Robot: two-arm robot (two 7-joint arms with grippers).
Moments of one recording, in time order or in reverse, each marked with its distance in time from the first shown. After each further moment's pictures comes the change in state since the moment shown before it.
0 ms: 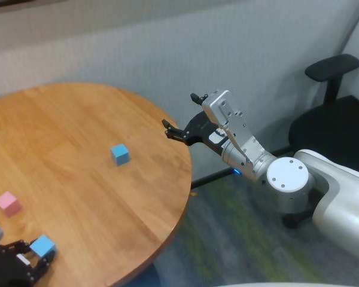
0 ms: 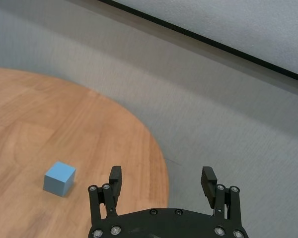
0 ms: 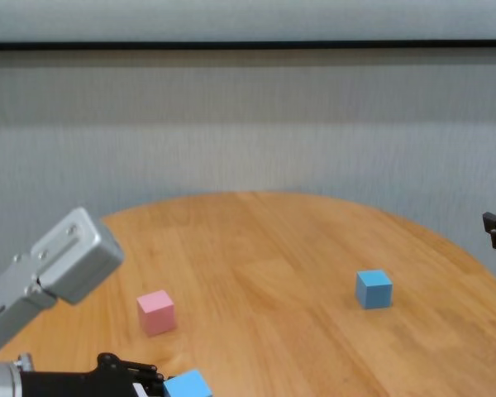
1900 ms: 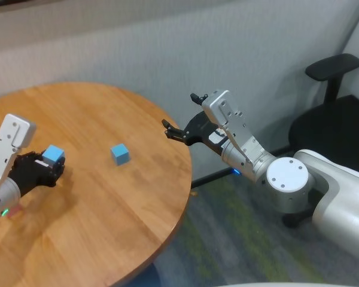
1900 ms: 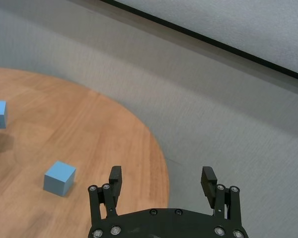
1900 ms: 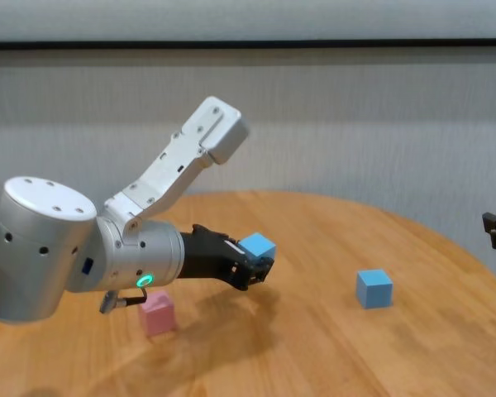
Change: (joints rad) left arm -0.389 -0.384 -0.002 0.495 0.146 0.008 0.168; right arm 0.000 0.000 0.000 0.000 0.000 0.000 0.000
